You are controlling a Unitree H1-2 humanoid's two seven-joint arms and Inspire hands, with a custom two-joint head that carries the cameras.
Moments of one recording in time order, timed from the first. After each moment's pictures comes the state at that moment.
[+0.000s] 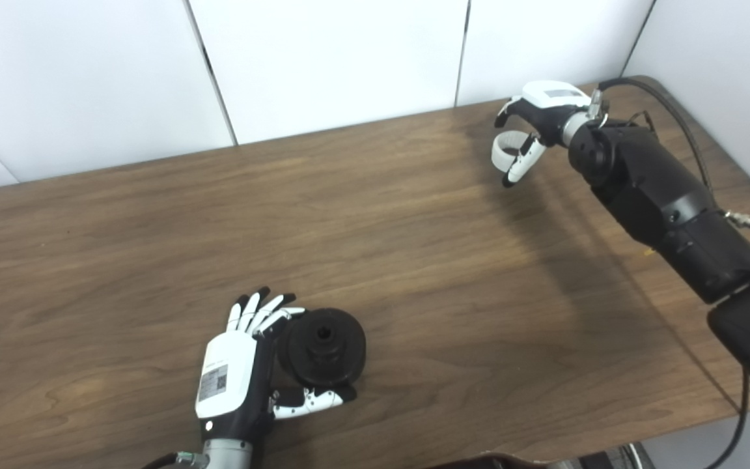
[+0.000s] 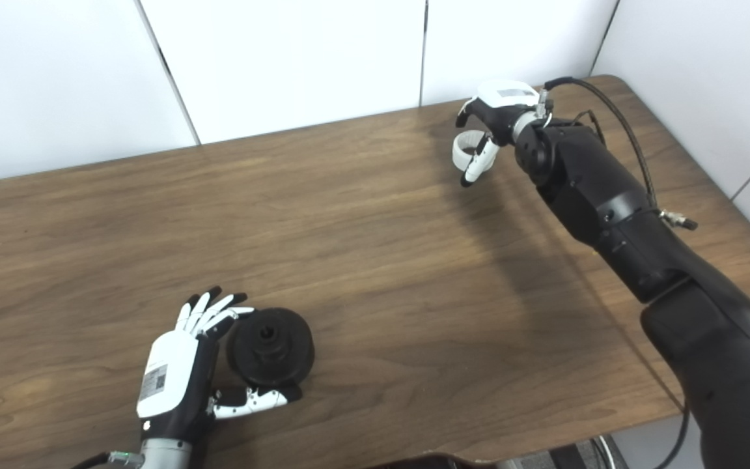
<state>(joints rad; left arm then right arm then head) 0.21 0.13 -0.40 -0.21 0.88 0.04 0.14 -0.60 -0.63 0.35 0.32 -0.77 0.33 0.37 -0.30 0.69</state>
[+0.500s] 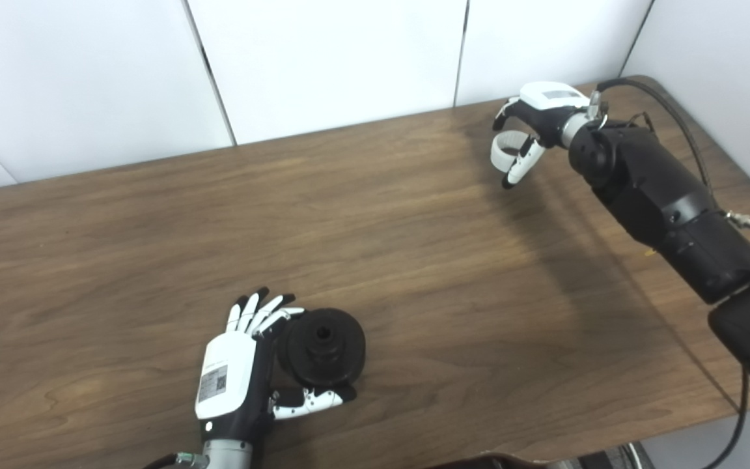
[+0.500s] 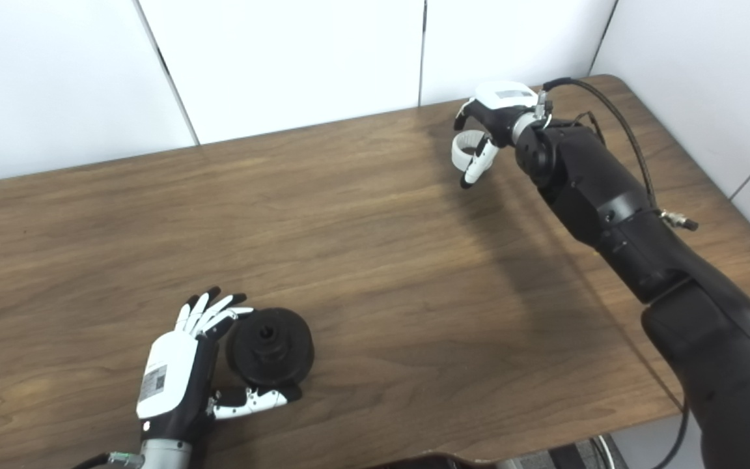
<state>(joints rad) 0.21 0.12 -0.40 -0.21 0.88 0.05 0.14 -0.60 -0.64 0.35 0.34 -0.77 0.31 0.37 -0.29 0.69</state>
